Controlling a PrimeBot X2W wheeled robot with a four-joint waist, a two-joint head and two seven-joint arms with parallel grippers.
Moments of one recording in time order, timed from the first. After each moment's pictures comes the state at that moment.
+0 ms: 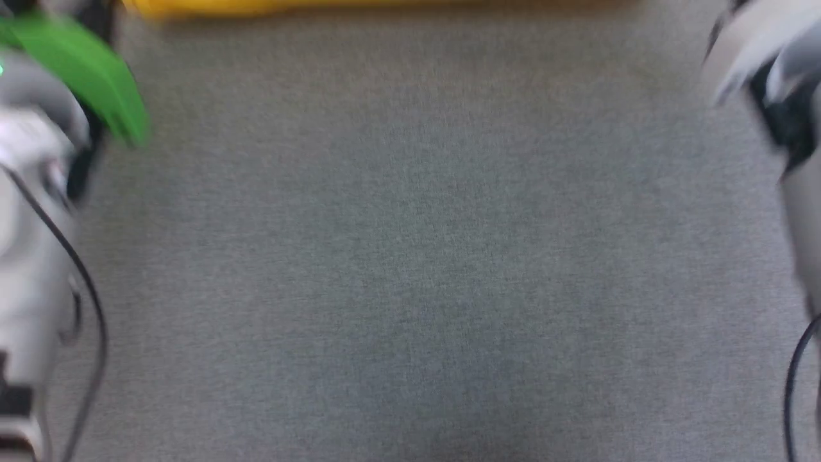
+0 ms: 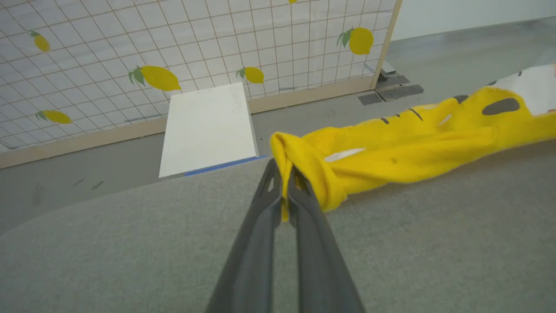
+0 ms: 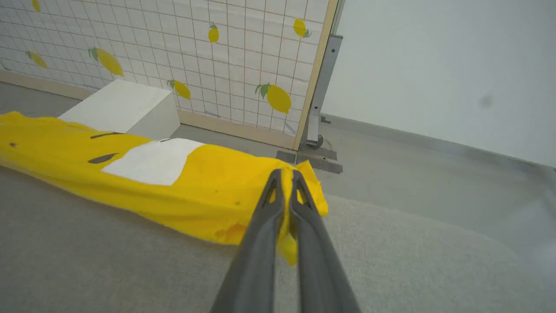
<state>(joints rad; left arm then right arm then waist) -0.95 0.51 -0.35 0.57 -0.50 -0.12 0.09 -0.98 -0.30 0.15 0.56 0.21 0.13 0.05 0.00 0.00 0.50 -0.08</state>
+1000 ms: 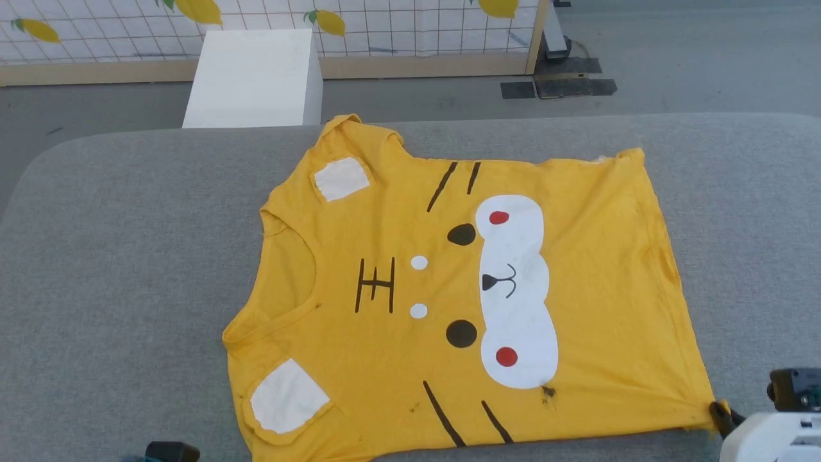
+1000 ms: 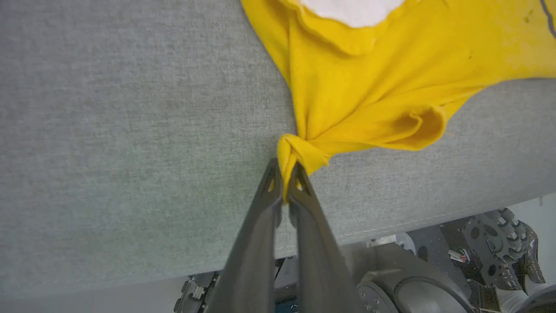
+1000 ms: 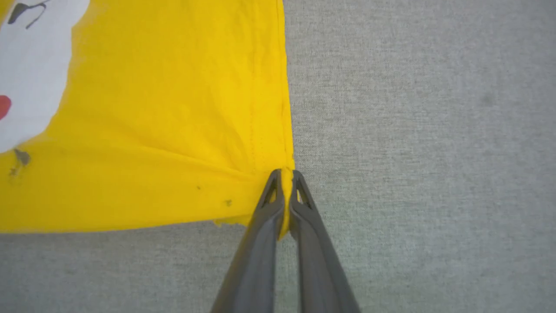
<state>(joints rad) 0.27 0.64 -0.43 -0.18 -0.83 0.21 0.43 0.14 -0.18 -0.18 0.05 0.22 0.13 0.47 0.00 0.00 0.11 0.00</state>
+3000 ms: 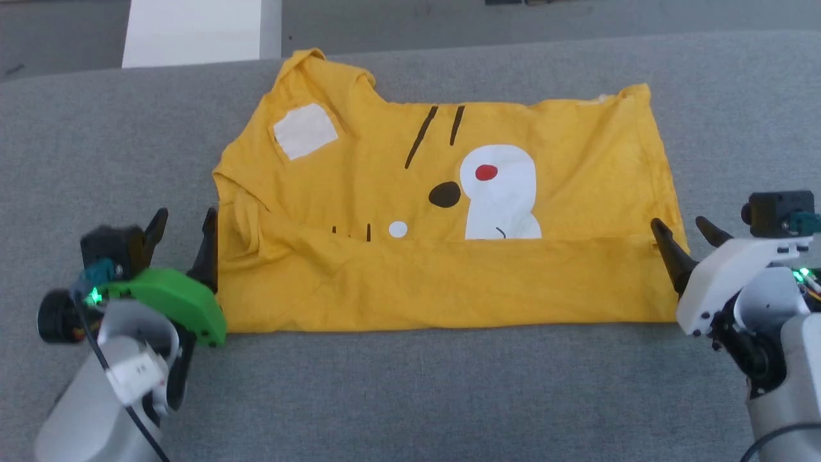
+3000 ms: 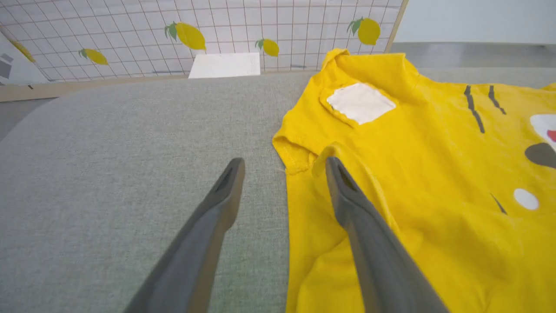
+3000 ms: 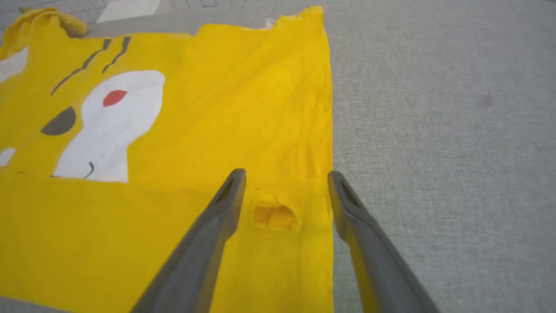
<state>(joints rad) -0.38 0.47 -0.36 0.30 -0.59 0.10 -0.08 -0.34 -0.22 -0.04 0.24 0.32 0.13 0.40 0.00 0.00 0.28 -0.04</state>
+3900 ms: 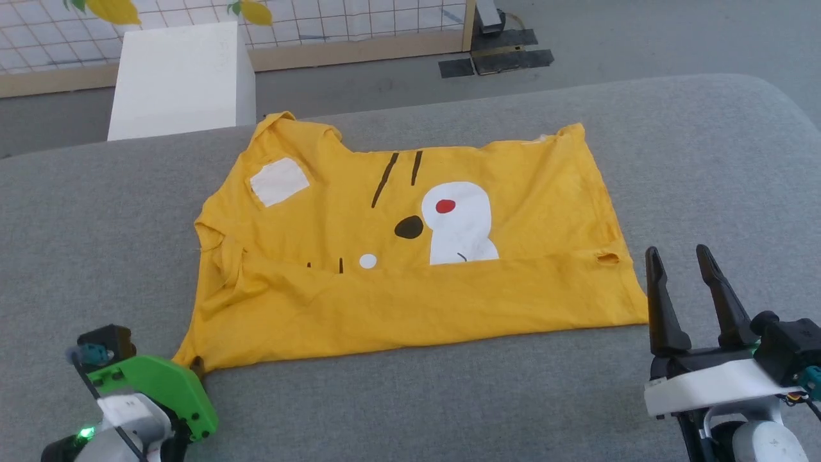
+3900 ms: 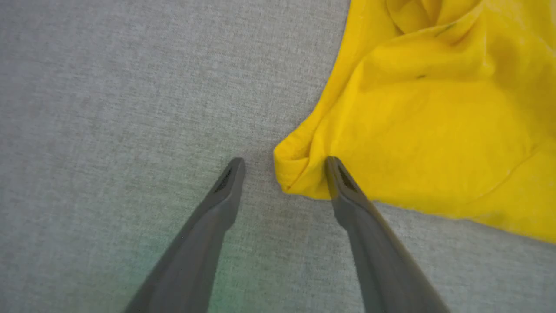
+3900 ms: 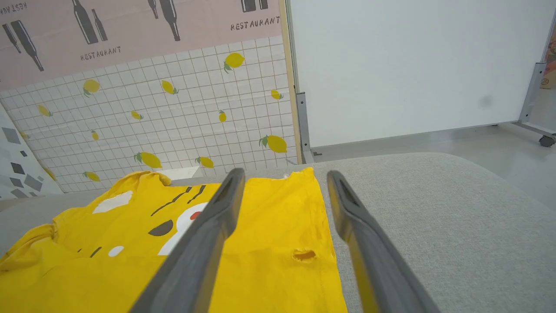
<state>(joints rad) -0.11 0.45 -0.30 0.23 -0.76 0.37 0.28 -0.02 -0.06 -0.04 -0.01 0.20 0.13 -0.20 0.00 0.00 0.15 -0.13</state>
